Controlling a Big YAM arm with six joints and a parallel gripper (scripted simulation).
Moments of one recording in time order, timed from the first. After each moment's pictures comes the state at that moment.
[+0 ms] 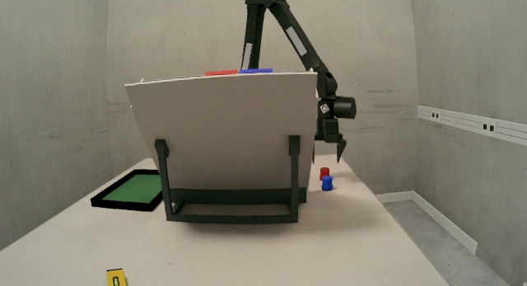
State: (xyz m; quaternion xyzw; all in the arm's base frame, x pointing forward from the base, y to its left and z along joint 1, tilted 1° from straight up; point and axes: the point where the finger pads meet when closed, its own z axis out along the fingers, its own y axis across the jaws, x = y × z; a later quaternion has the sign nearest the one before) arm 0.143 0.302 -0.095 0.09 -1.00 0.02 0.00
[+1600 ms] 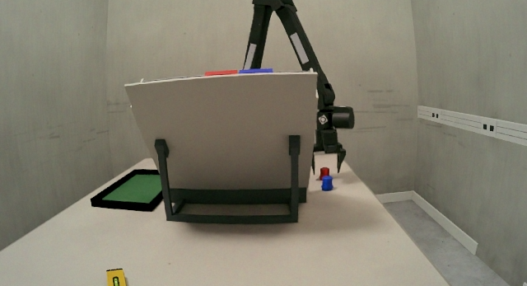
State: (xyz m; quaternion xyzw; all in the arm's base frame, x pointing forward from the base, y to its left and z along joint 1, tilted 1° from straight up) arm 0.144 0.305 -0.129 0.09 -1.00 0.00 -0.01
